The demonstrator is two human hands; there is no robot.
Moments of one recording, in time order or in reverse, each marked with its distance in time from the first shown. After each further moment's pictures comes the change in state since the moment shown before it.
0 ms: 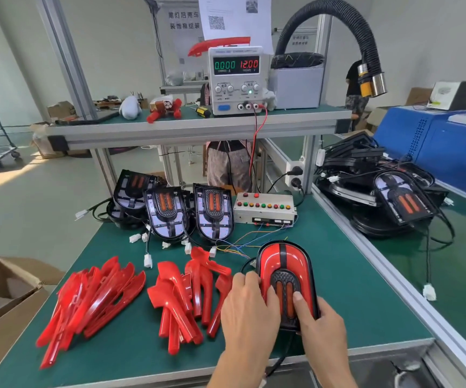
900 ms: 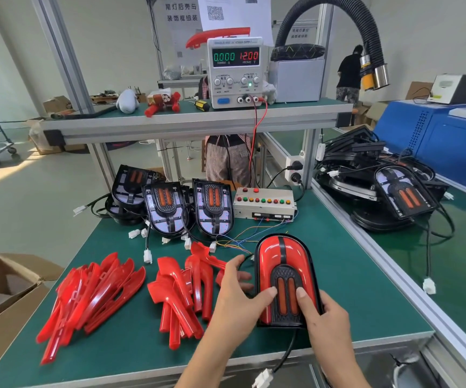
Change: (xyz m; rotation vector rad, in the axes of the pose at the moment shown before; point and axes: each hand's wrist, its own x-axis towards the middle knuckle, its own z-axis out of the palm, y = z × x) left_hand 0.015 -0.035 -0.010 -0.590 -0.335 -0.189; right_hand 0.002 -0.003 -0.009 0.127 -0.083 -0.026
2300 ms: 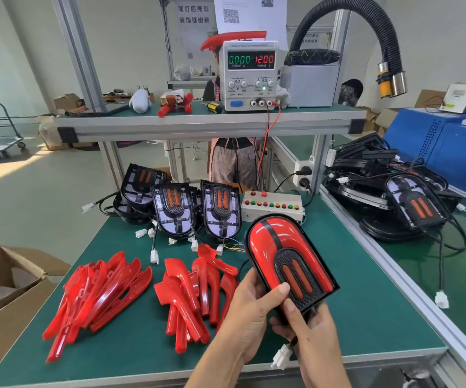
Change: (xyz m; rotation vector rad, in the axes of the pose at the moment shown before) left_hand -0.005 0.013 0.006 -0.760 -0.261 -0.055; right_hand -0.020 -0.018 0.035 0.545 -0.178 0.078
